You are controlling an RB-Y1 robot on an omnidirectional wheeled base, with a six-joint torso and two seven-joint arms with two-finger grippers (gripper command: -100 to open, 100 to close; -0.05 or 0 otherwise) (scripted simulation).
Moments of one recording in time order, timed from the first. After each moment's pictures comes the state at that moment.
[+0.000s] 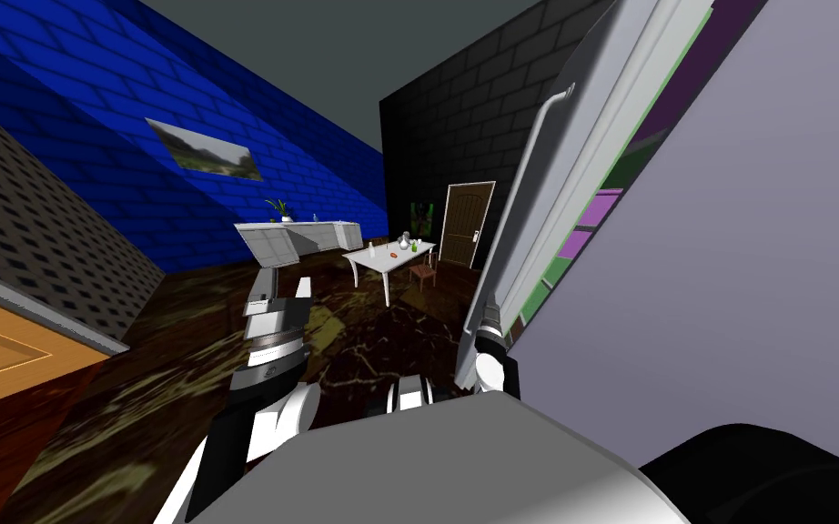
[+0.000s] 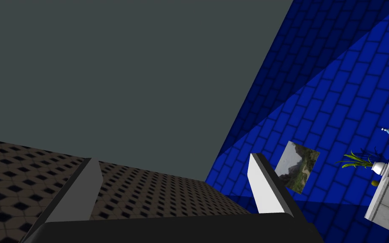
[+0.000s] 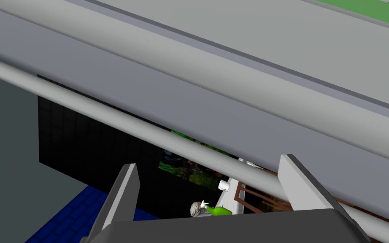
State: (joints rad) left arm 0.47 -0.02 0.01 -2.39 -0.02 -0.44 -0.03; right arm 0.39 -0.11 0.15 -2.00 -1.29 -0.73 -1.47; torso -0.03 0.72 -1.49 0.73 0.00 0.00
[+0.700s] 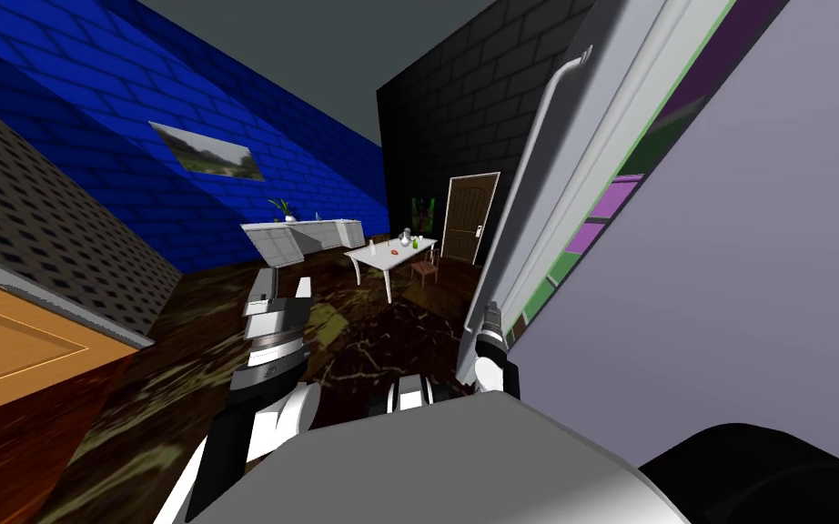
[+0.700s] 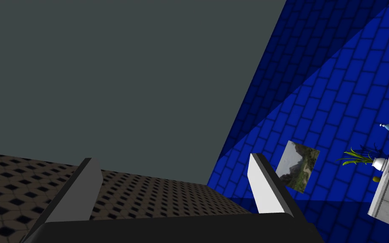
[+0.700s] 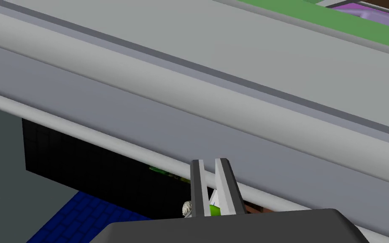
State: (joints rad) left arm 0.47 -0.02 0.01 -2.39 -0.02 -0.44 -0.03; right arm 0.41 -0.12 0.16 -1.96 -1.27 -0.78 -1.53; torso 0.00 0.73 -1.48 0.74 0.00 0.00
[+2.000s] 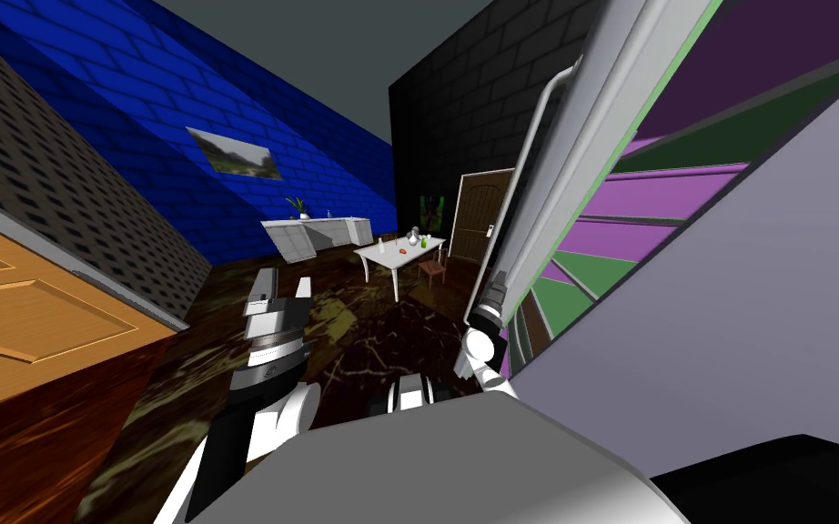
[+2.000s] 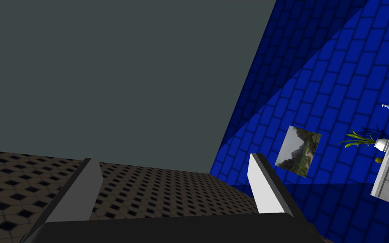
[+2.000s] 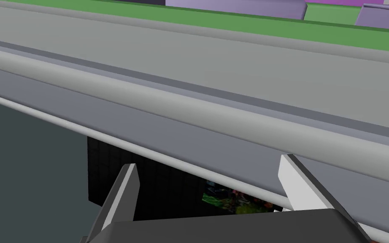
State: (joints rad) left arm 0.47 -0.02 0.01 -2.39 -0.02 -0.44 -0.03; right arm 0.17 -0.12 0.20 -2.09 -1.33 -0.99 -1.33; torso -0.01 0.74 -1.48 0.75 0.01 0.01
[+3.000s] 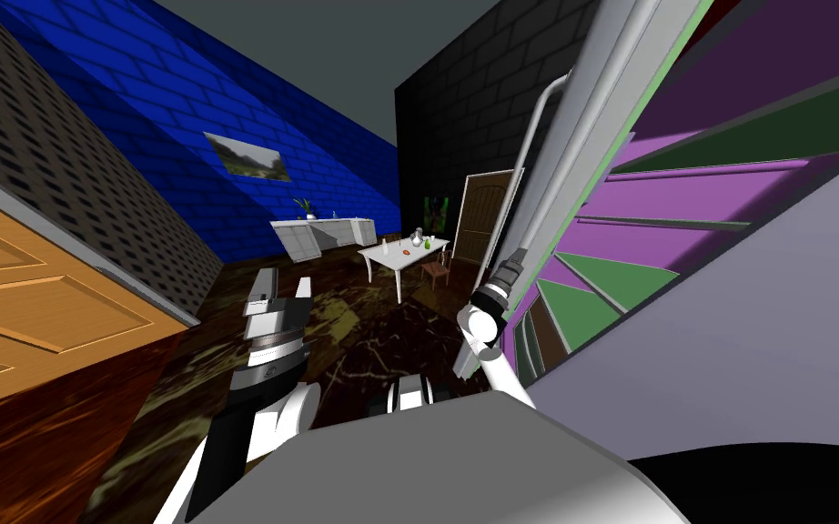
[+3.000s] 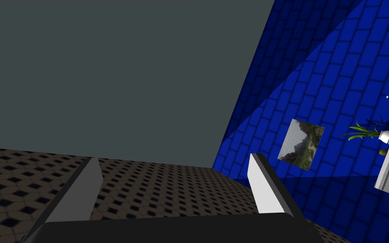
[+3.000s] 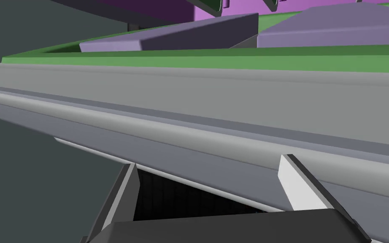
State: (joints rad) left arm 0.47 -0.02 0.01 -2.39 -0.02 -0.44 -0.03; right arm -0.05 -0.18 0.21 -2.20 -1.40 -1.15 -1.15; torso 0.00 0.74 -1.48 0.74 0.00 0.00
